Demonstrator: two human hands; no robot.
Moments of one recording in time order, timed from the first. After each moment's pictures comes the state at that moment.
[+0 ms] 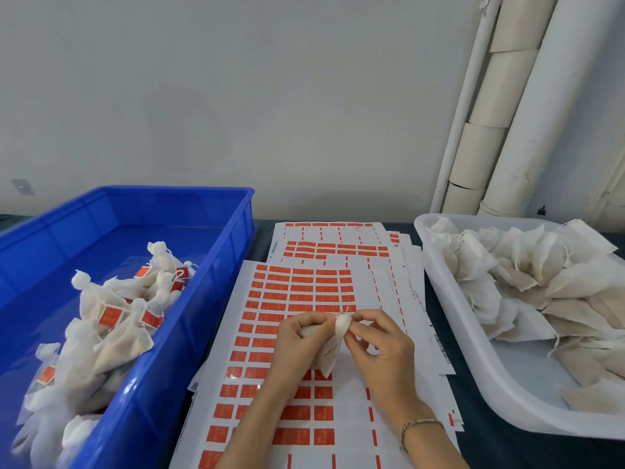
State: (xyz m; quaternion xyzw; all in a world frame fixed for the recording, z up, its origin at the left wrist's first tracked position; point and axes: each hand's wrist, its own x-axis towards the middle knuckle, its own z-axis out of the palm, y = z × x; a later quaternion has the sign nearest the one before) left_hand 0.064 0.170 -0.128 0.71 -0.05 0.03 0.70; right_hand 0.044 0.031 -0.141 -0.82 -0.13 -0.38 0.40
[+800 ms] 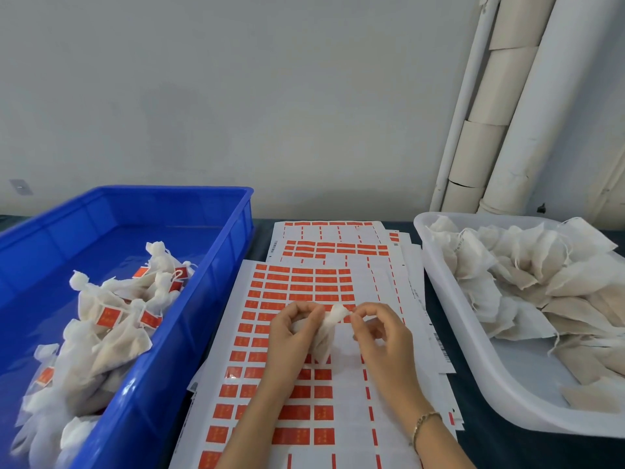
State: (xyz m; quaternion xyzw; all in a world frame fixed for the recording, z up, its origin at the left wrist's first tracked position) left_hand 0.068 0.170 -0.128 0.71 0.01 0.10 0.69; right_hand 0.046 0.032 -0.131 -0.78 -0.03 -0.25 0.57
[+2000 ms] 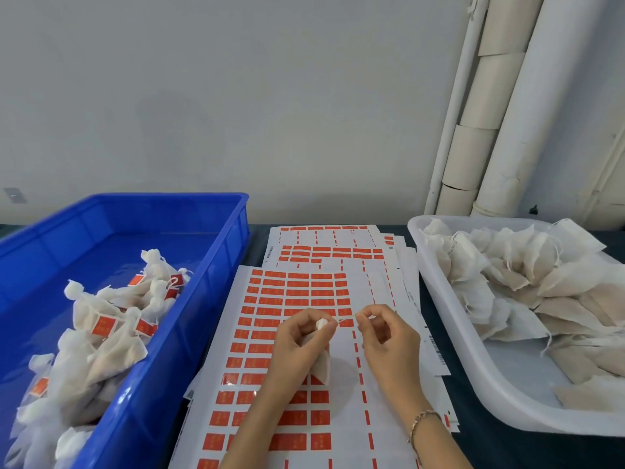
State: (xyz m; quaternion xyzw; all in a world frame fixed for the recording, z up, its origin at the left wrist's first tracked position) left_hand 0.059 0.166 -0.122 0.72 -0.12 0.08 0.68; right_hand 0.050 0.023 -0.129 -0.81 0.03 -0.29 0.51
